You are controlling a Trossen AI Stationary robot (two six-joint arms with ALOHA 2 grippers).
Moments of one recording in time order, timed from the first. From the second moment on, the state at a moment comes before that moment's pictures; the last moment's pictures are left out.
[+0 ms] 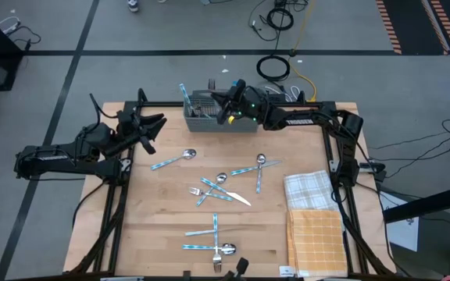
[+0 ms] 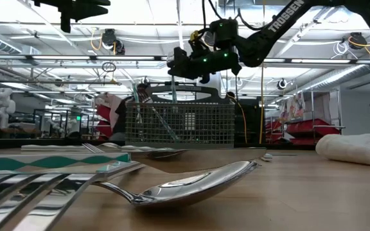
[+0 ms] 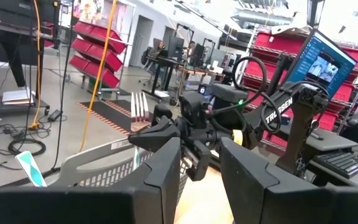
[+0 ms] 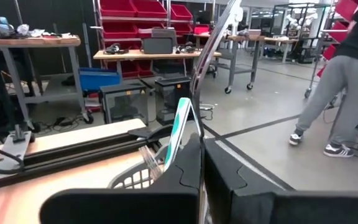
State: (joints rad) left arm 0.09 0.51 0.57 0.06 -0.45 -0.22; right arm -0.46 1.93 1.23 0.70 0.03 0.01
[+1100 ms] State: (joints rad) left arm 0.08 0.51 0.57 0.03 -0.45 -0.23; right arm -0.39 1.47 1.23 -0.01 -0.05 -0.09
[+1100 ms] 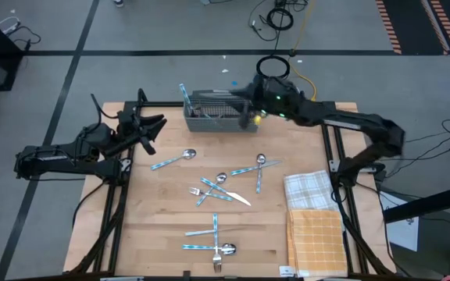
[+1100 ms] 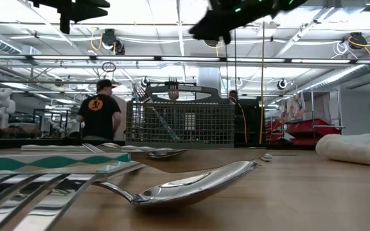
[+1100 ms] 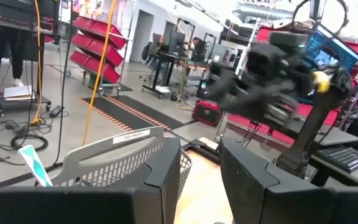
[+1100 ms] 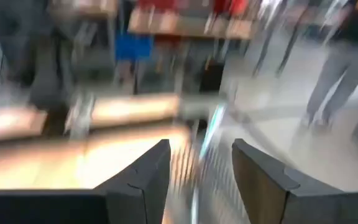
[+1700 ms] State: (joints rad) left arm 0.08 0.51 0.57 0.01 -0.44 -0.32; right arm -0.07 1.54 1.07 -0.77 0.22 0.93
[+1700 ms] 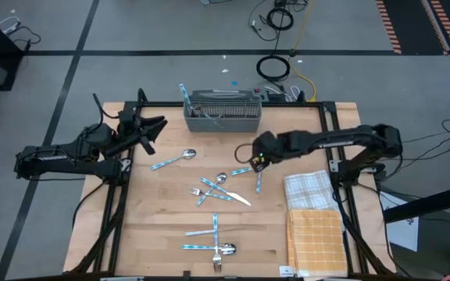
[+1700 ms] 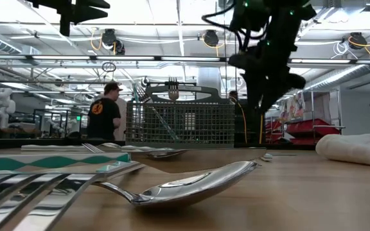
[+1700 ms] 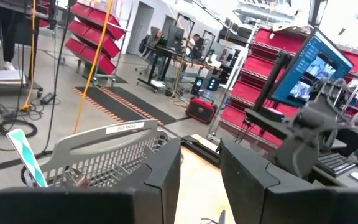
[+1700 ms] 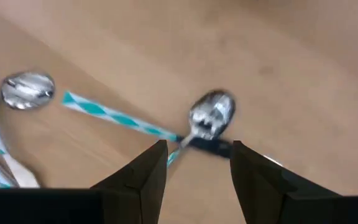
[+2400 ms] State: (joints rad) left arm 0.08 0.51 0.57 -0.03 -0.39 -0.34; right arm 0.09 2.00 1.44 -0.51 0.02 0.40
